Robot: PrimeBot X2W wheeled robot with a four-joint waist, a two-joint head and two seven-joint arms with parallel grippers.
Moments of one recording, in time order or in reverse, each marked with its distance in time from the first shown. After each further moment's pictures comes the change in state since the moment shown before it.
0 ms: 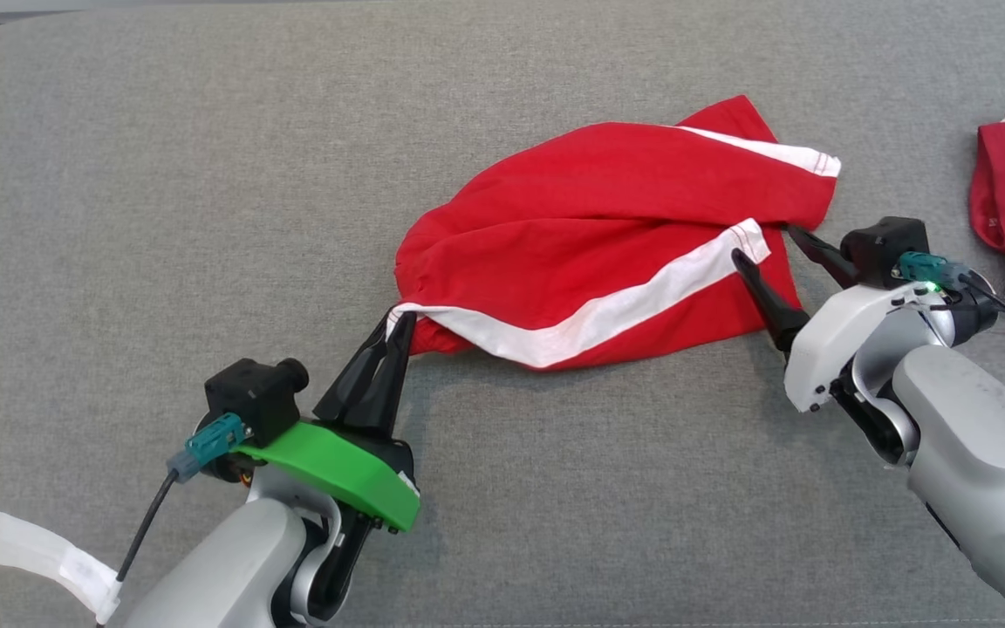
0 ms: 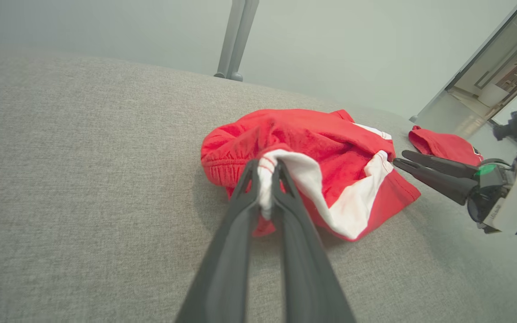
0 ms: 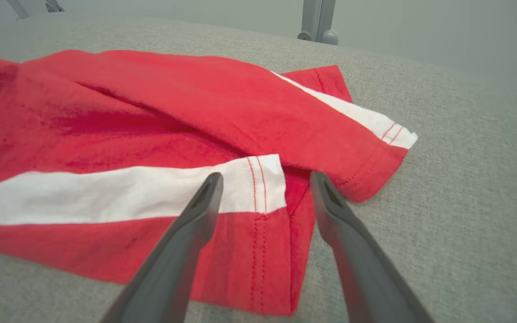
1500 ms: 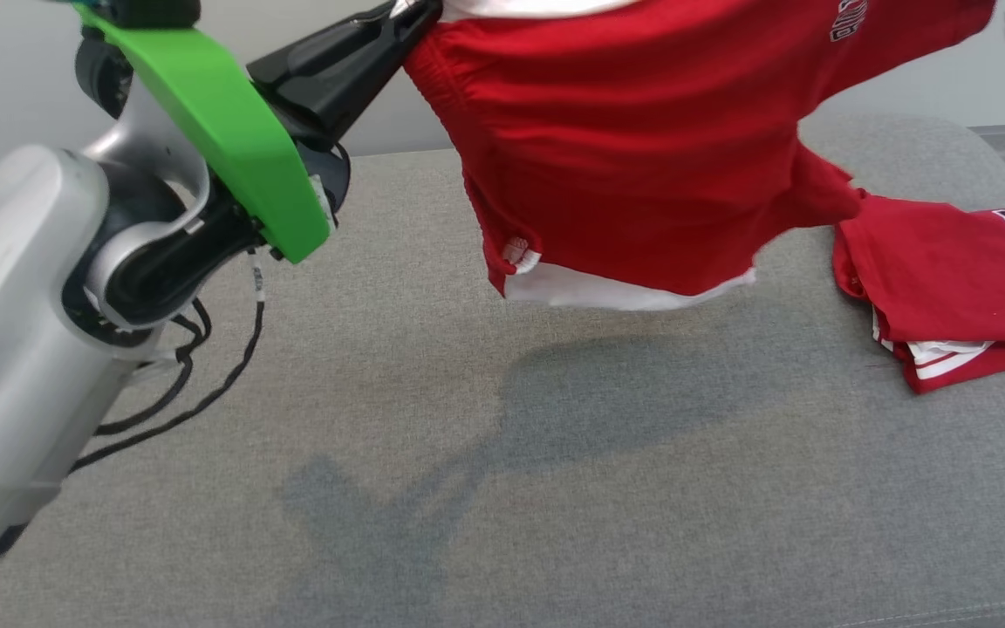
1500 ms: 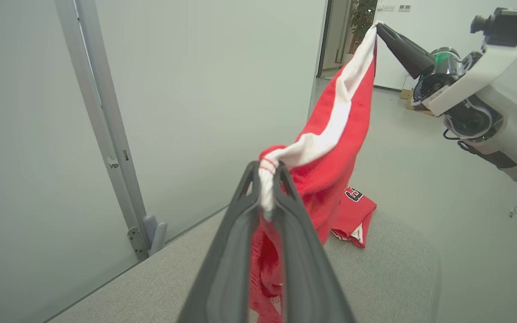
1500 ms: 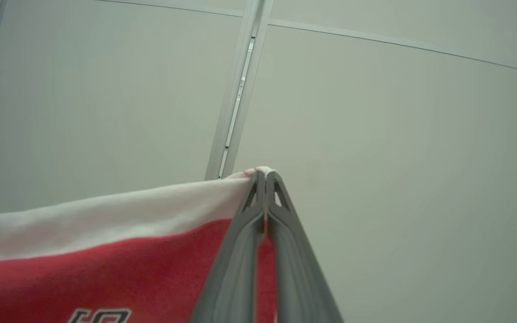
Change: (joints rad) left arm -0.602 0.151 0.033 -0.128 -0.281 -0.225 0.579; right arm -0.376 -0.160 -0.261 -0.215 -0.100 0.000 -0.044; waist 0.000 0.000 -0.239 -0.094
